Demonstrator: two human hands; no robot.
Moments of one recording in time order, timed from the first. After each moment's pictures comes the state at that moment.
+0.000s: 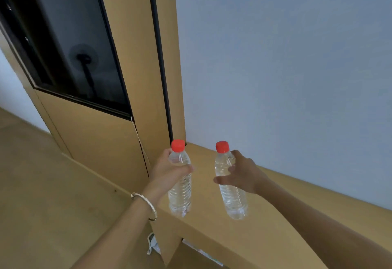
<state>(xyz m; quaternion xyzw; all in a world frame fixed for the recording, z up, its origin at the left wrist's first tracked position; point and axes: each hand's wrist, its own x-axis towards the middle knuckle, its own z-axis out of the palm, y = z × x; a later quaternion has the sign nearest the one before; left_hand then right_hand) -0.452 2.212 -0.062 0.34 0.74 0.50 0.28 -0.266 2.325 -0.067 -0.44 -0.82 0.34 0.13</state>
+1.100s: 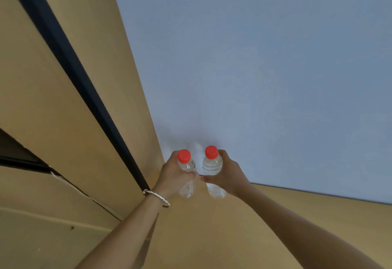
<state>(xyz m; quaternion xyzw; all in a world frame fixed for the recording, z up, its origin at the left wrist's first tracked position) -0.646 2.558 -0.180 0.49 0.70 0.34 0.38 -0.472 2.589 -0.184 -0.56 -0.69 0.42 0.20</state>
